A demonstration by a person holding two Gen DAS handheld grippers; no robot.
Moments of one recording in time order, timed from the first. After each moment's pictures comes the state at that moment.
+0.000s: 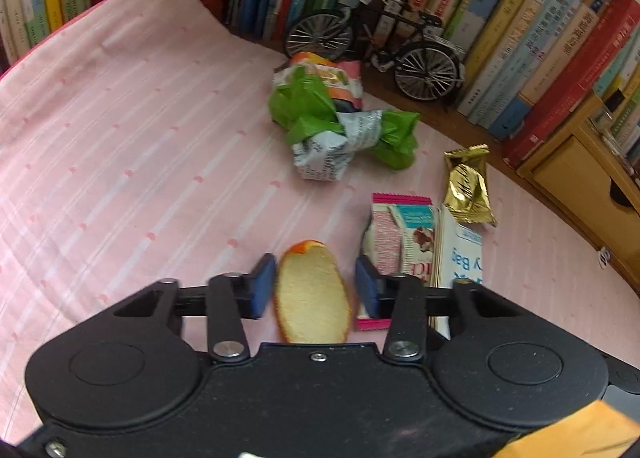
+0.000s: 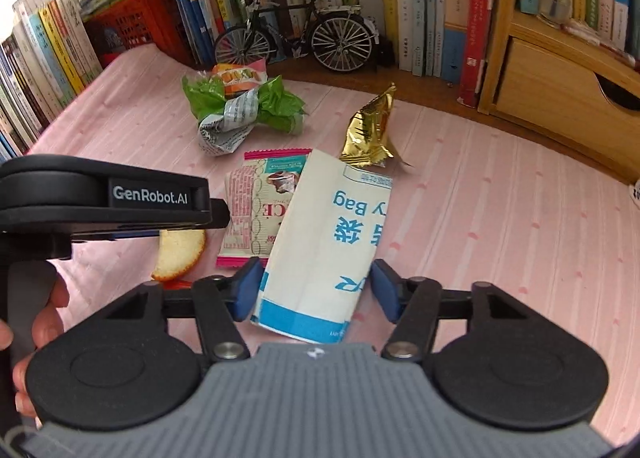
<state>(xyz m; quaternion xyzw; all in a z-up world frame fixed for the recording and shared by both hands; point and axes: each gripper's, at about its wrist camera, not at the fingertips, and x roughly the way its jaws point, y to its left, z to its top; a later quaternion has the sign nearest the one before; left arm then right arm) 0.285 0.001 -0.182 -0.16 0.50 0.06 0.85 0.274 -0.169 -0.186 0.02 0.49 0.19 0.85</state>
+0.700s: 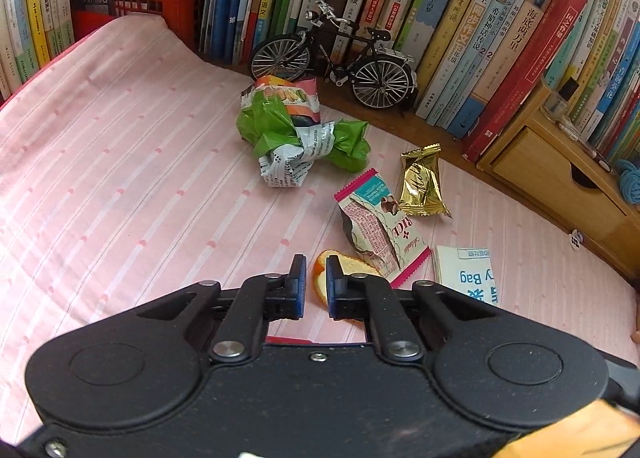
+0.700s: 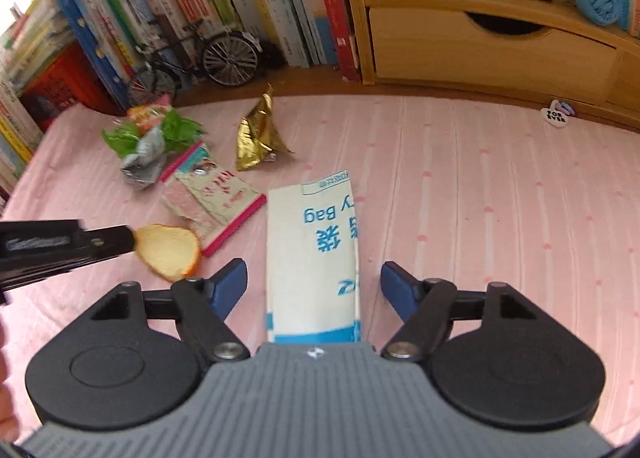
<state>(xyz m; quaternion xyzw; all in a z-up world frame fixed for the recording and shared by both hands) 0.264 -0.014 -0.150 -0.14 0.48 0.03 0.87 0.275 -0.222 -0.188 0.08 0.51 0.08 0.85</state>
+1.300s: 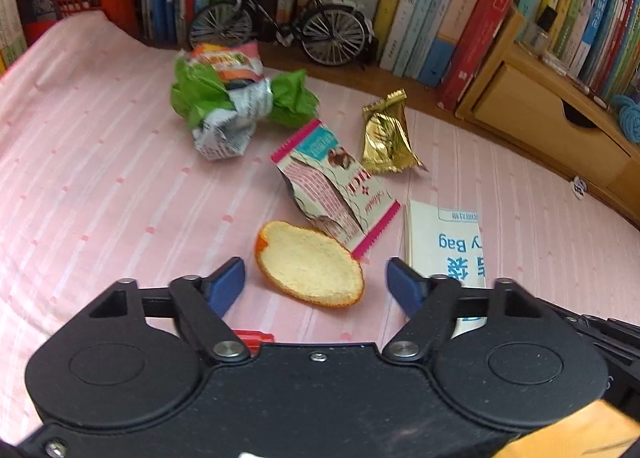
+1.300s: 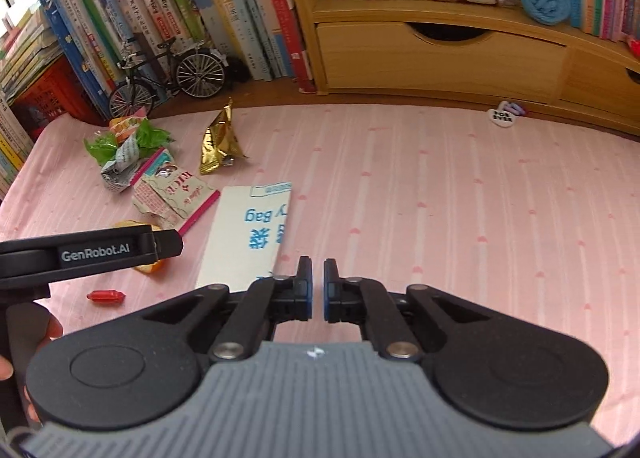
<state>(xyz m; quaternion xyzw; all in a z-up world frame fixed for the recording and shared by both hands) 0.278 -0.059 -0.180 -0.08 0.51 0.00 0.86 0.250 -0.253 -0.166 0.09 0.49 0.06 0.86</state>
